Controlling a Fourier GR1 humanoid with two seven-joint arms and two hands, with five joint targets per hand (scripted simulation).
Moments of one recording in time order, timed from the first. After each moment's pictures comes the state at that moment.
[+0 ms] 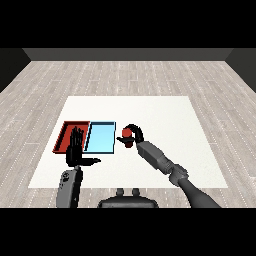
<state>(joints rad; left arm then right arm) 0.00 0.03 0.06 -1.63 0.14 -0.10 -0.45 -0.91 0.00 0.84 -0.41 -1.08 -0.45 -0.53</state>
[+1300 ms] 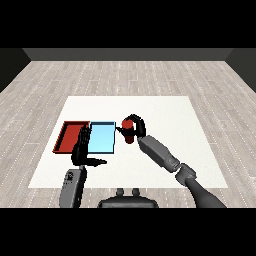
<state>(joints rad) -0.01 0.01 -0.02 -1.67 0.09 -0.09 -0.38 -0.89 -0.11 0.71 -0.72 -0.92 -0.57 -0.64</state>
